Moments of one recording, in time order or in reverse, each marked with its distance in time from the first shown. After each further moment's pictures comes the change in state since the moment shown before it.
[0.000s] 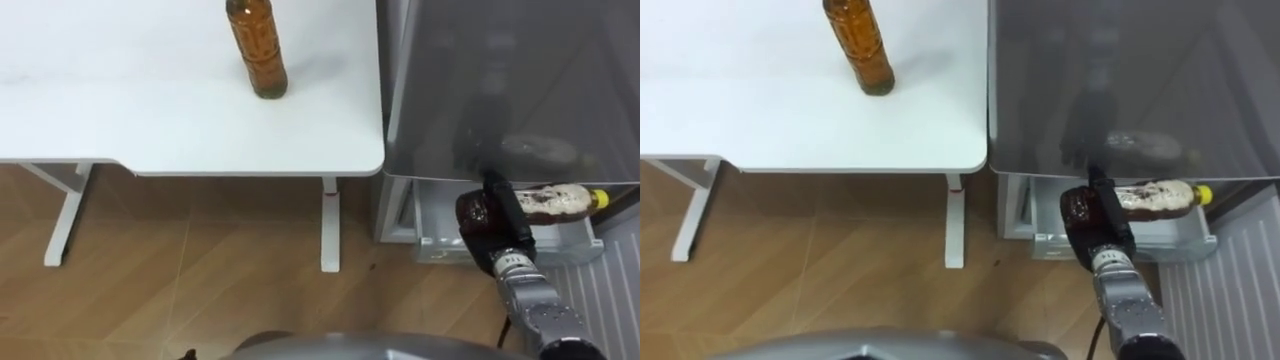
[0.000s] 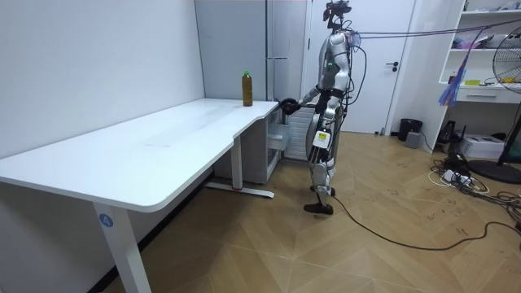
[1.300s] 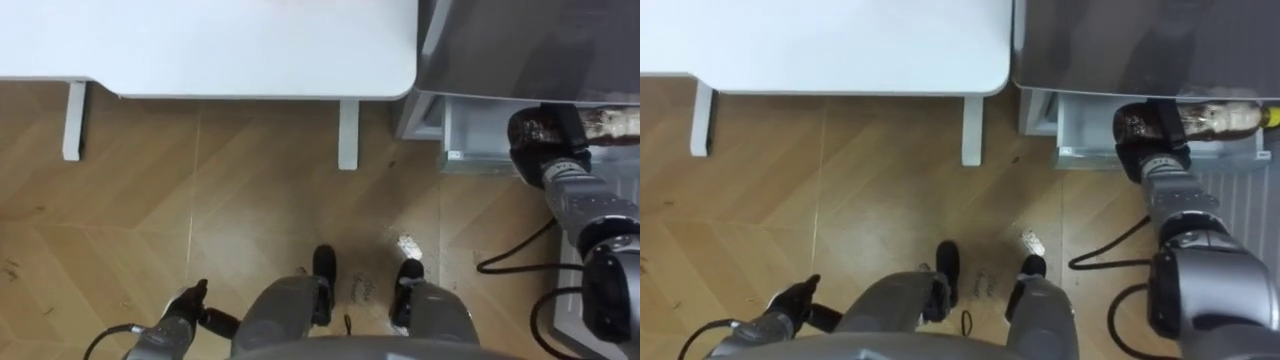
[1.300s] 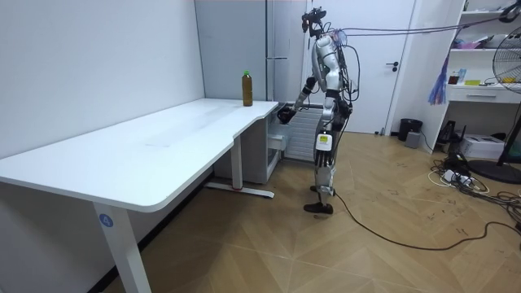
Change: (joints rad) left arm -0.219 0.055 -0.080 0.052 -0.006 -0.011 -0.042; right arm -0.529 -0.150 -0.174 0.467 -0.069 0.059 -0.059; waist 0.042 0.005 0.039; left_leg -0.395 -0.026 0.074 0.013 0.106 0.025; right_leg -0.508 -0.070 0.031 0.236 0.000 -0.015
